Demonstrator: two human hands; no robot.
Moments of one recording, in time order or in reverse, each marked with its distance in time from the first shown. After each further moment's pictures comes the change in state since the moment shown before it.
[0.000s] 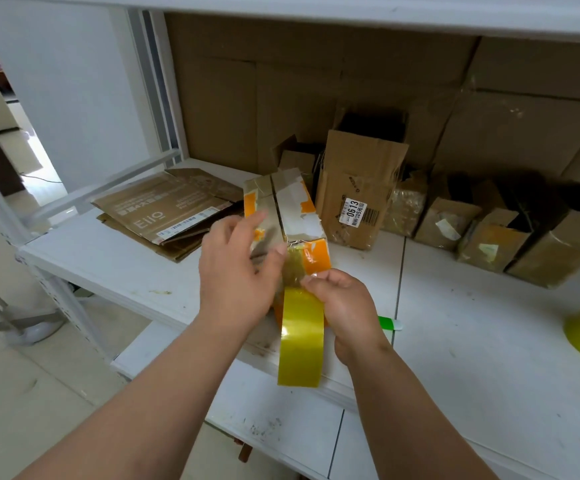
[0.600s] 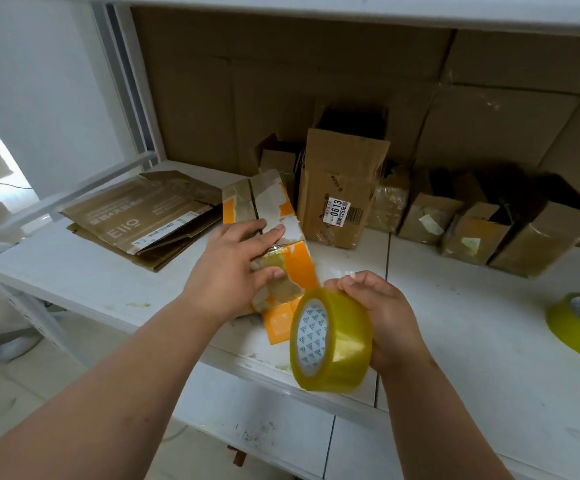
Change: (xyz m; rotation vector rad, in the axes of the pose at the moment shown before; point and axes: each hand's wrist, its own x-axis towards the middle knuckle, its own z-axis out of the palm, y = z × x) left_hand 0.034 -0.018 0.012 0.110 -0.391 0.217; right_hand 0.004 0.010 -0.058 0.390 -0.057 -0.035
